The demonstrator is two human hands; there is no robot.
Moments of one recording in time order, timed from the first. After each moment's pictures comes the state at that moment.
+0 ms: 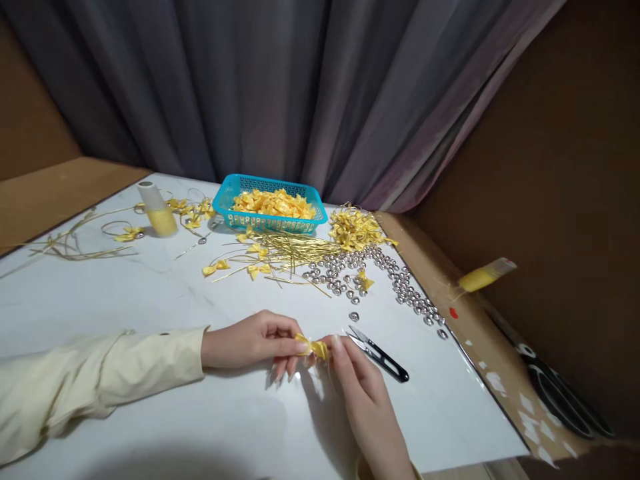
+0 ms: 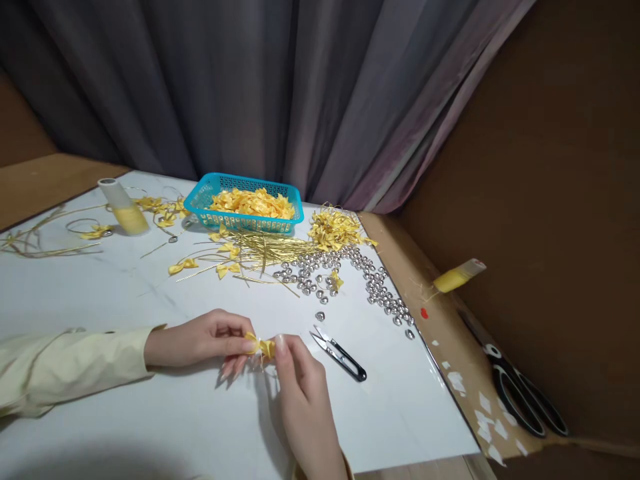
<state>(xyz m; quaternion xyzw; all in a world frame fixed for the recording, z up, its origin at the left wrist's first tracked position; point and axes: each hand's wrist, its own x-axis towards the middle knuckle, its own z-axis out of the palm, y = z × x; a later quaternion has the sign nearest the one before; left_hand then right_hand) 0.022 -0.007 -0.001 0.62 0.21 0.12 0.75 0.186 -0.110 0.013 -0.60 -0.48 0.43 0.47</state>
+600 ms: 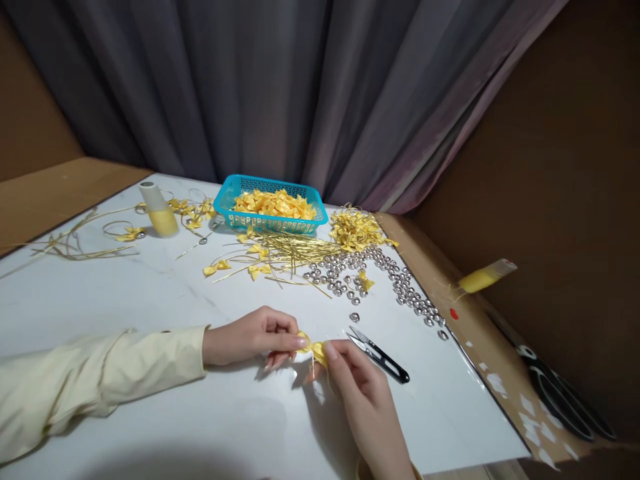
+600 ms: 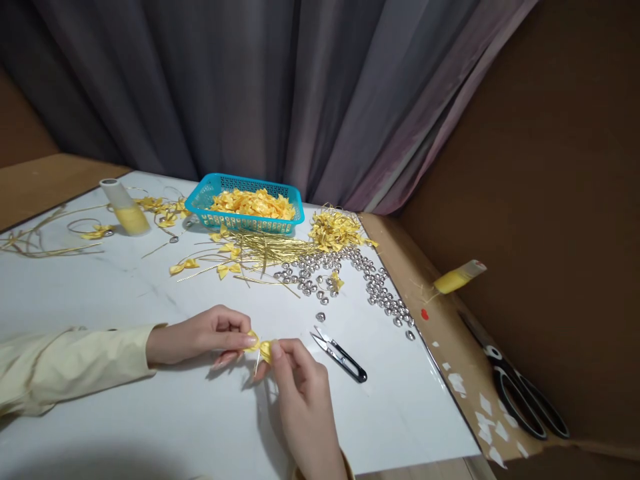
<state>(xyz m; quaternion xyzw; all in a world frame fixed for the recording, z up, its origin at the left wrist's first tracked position) 0.022 -0.005 0.004 0.60 0.25 0.12 0.75 0.183 -0.110 0.016 -0.60 -0.47 0.45 0.47</state>
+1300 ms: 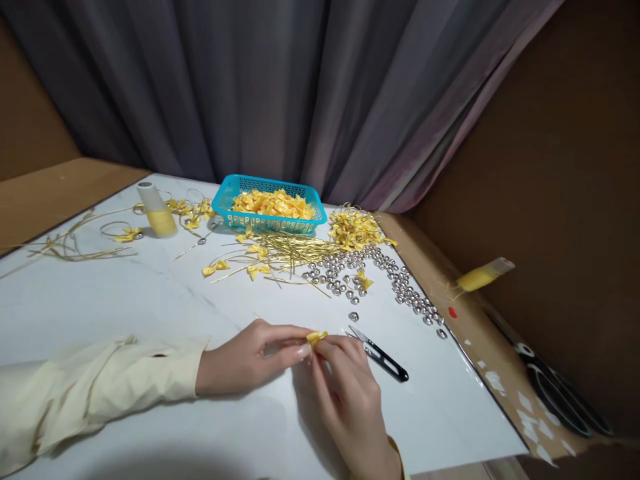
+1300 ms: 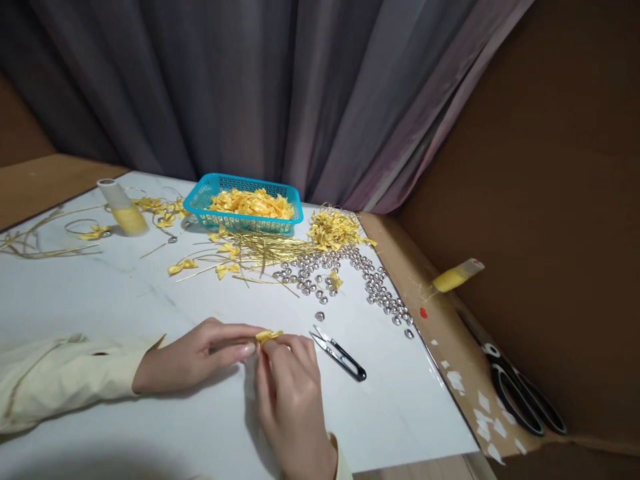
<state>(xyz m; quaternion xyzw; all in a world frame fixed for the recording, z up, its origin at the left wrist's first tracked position) 0.020 -0.027 0.003 0.76 0.25 0.22 0.56 0.182 -0.107 -0.002 -0.52 -0.74 0.05 0.42</state>
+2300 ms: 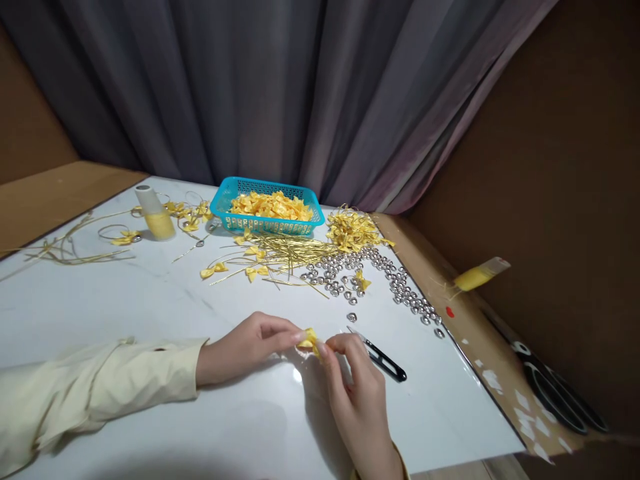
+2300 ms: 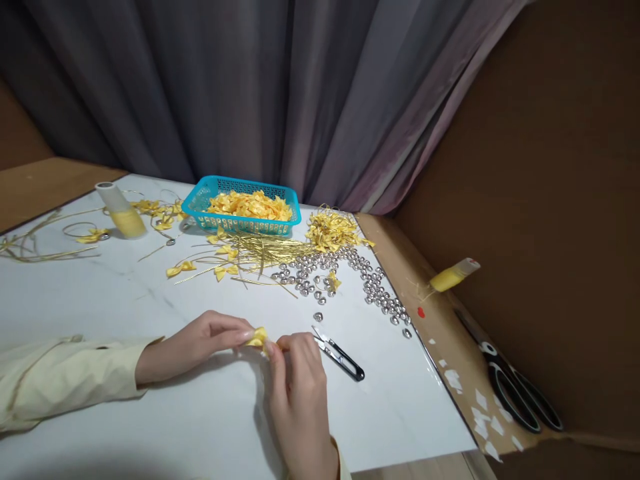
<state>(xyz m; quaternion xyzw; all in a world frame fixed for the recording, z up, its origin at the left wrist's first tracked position) 0.024 -0.019 0.003 0.65 0.29 0.22 0.67 0.184 -0.107 -0.003 -0.59 -0.65 0.12 0.45</state>
